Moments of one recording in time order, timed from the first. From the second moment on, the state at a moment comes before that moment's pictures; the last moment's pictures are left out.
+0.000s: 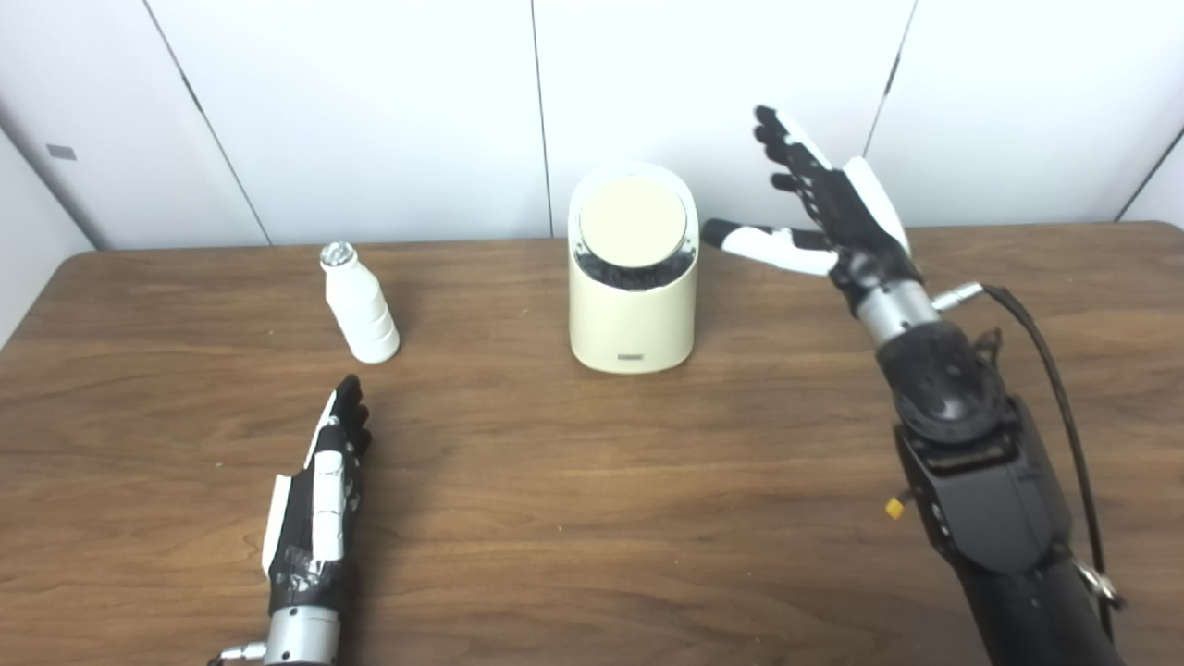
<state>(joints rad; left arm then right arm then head) 0.16 0.04 0.09 -0.20 -0.09 -0.05 -0.03 -0.53 -0.23 0.14 -0.08 -0.31 0.33 0.09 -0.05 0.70</state>
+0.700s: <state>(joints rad) 0.16 0.02 0.07 -0.21 -0.08 -0.04 0.00 -0.72 -0.22 0.27 0.20 -0.48 0.28 0.10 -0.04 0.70</state>
